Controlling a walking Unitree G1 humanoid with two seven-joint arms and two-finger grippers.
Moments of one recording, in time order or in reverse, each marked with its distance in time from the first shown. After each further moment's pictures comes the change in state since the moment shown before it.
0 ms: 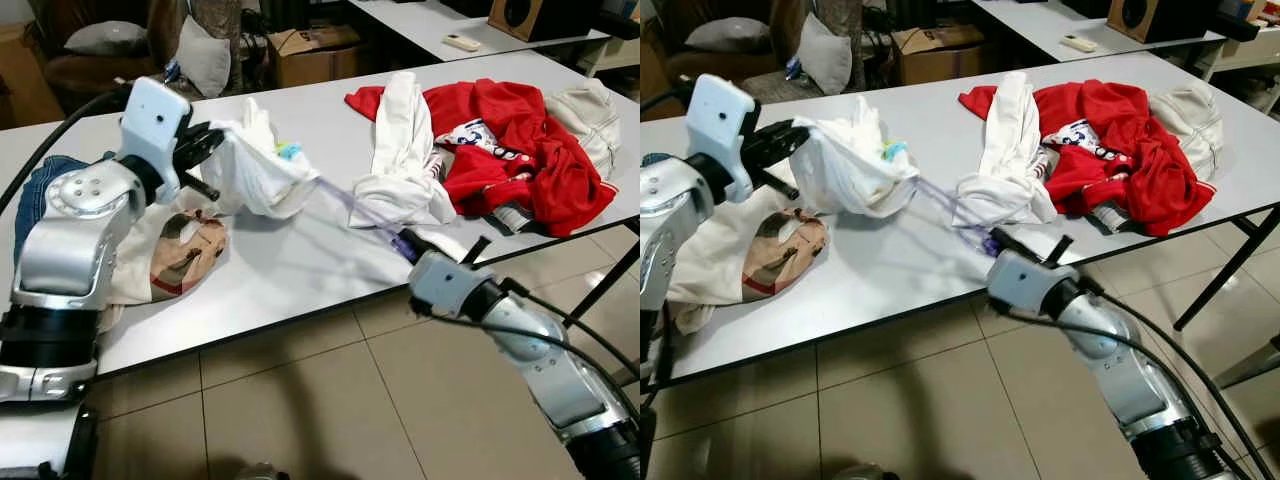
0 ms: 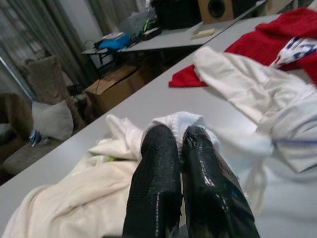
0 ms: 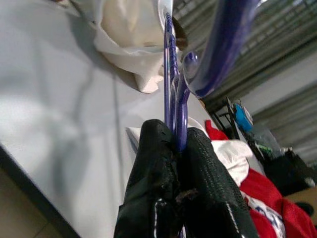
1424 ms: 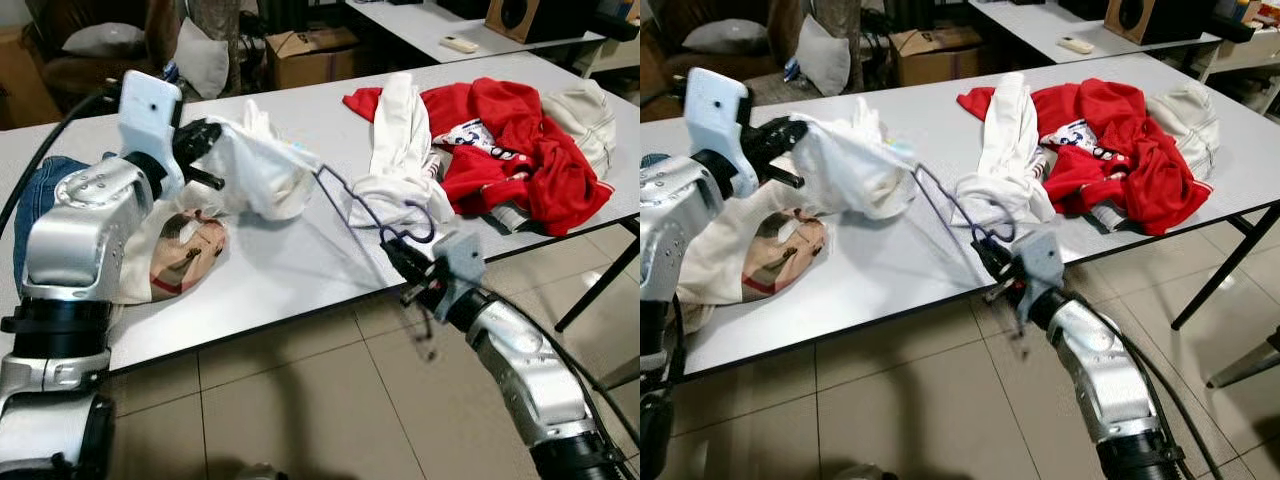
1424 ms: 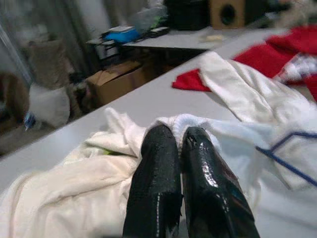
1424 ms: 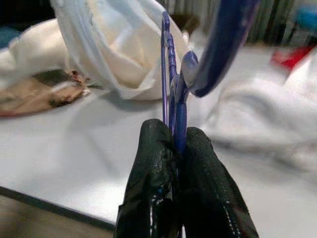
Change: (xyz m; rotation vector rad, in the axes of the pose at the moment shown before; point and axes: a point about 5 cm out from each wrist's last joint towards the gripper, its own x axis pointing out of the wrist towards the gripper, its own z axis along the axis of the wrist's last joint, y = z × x) left arm 0.004 0.000 -0.002 -0.086 0.019 0.035; right arm 0.007 0.015 -0.008 0.965 0.000 -0.001
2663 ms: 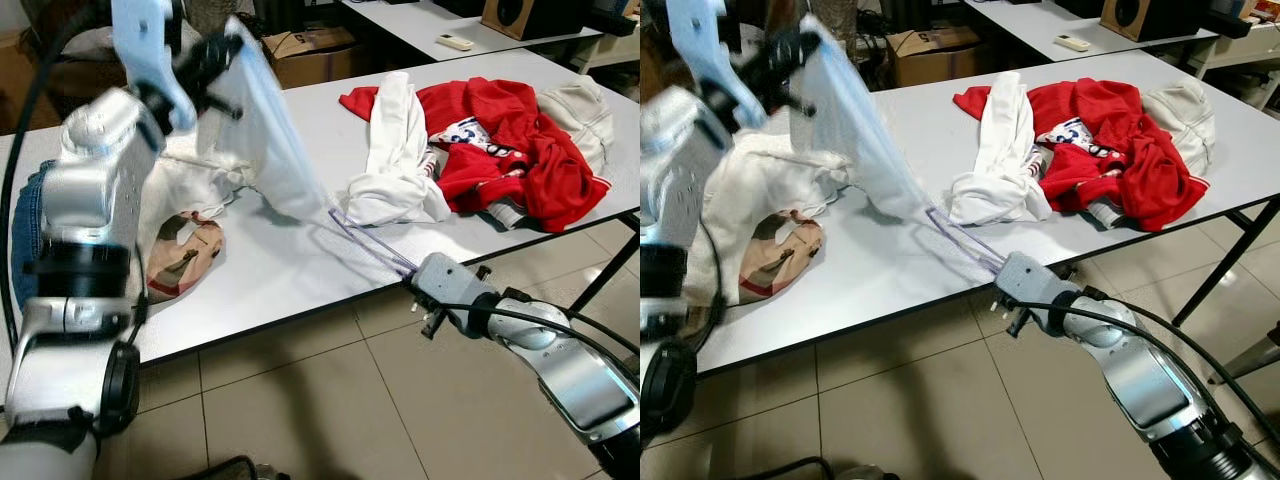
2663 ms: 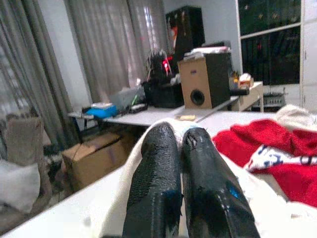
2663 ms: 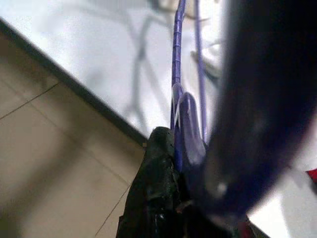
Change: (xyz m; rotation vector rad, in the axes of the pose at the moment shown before) left arm 0.024 0.007 0.047 -0.063 -0.324 -0.055; right arm -0.018 -0.009 0.005 -0.609 0.397 0.047
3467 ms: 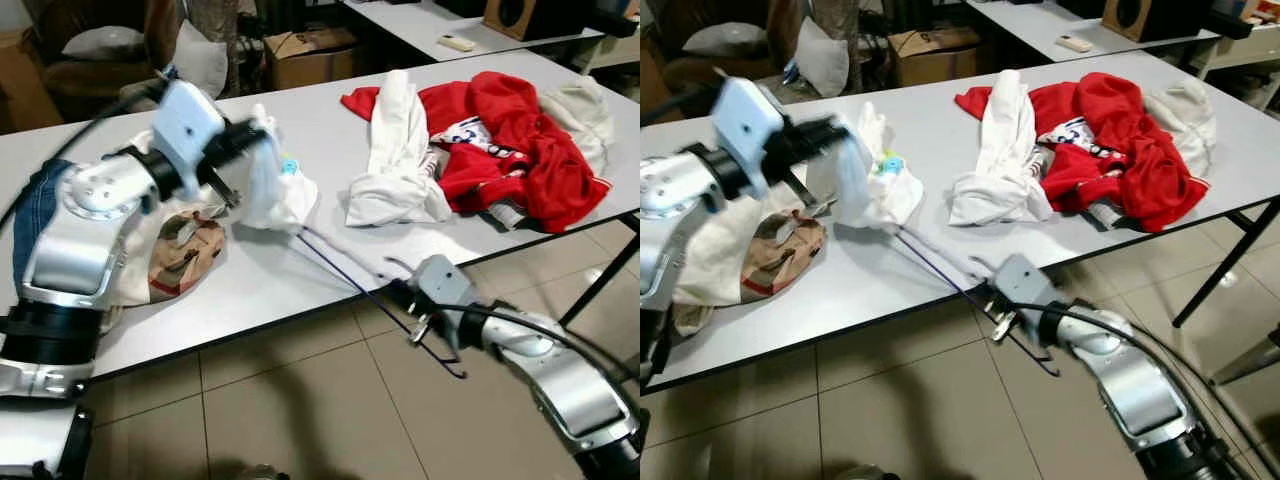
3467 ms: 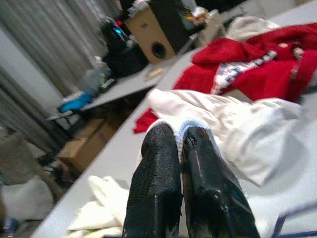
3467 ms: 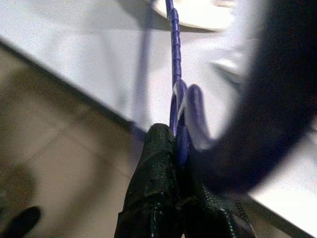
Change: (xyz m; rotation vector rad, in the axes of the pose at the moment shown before) left arm -0.036 -0.020 -0.018 0.324 0.139 -0.235; right arm 0.003 0.008 -0.001 0.179 -0.058 0.055
